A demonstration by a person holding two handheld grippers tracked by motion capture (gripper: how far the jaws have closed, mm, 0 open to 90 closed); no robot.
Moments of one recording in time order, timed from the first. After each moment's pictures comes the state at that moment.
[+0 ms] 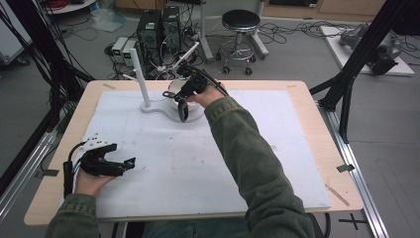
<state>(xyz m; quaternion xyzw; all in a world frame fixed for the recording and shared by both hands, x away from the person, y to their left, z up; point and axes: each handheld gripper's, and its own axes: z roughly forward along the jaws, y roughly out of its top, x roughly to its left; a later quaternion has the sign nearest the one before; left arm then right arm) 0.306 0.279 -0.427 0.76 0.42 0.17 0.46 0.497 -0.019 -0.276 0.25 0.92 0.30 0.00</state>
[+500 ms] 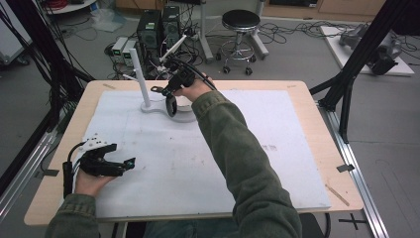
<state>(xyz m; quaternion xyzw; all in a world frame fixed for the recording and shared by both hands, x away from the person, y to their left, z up) 0.304 0.279 -0.426 0.76 0.42 0.17 0.47 0.505 0.013 -0.263 0.25 0.91 0.32 0.00</state>
